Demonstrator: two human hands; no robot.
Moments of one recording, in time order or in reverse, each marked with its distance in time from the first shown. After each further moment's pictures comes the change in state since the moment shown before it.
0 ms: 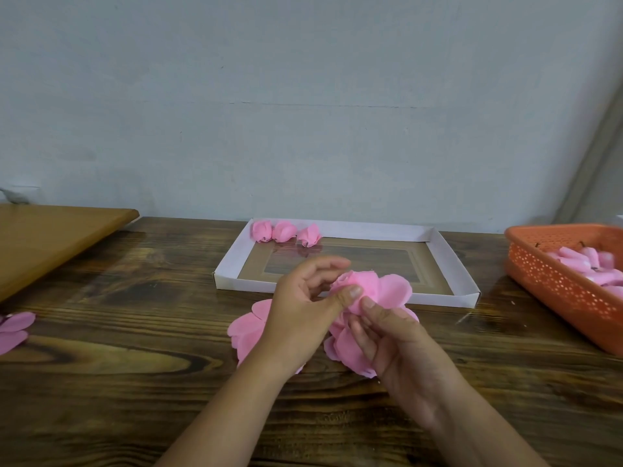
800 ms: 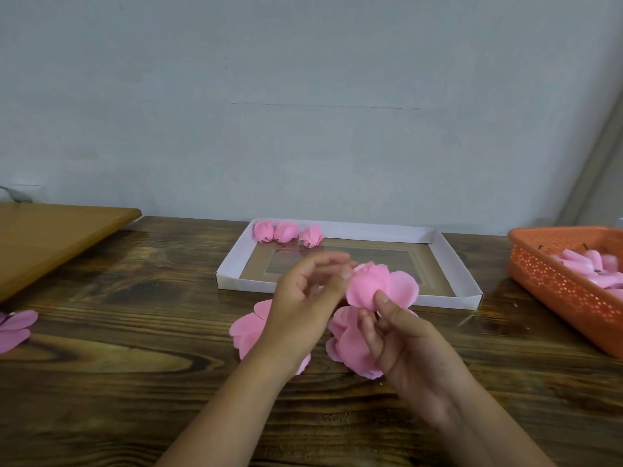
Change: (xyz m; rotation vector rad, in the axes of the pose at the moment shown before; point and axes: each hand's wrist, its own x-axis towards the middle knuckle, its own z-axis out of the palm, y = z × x) left_hand 0.001 0.004 -0.001 -0.077 0.010 -0.013; right_hand 0.000 -0.007 -0.005 0.114 -0.029 0.049
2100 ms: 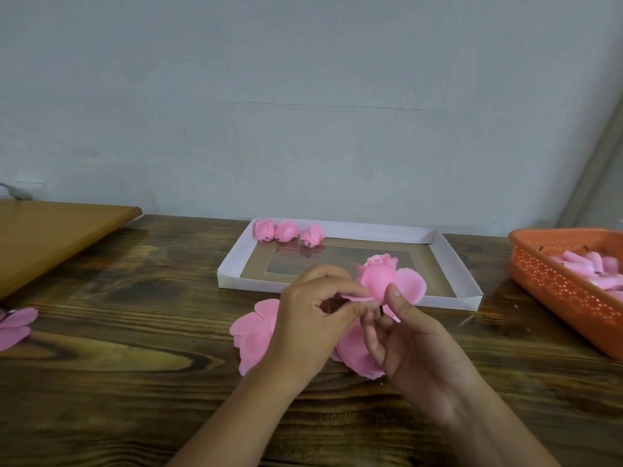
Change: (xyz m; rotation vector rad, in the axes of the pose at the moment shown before) left_hand -0.008 -0.007 0.003 0.375 -0.009 0.385; right_hand -0.001 -0.005 0.003 0.011 0.064 0.003
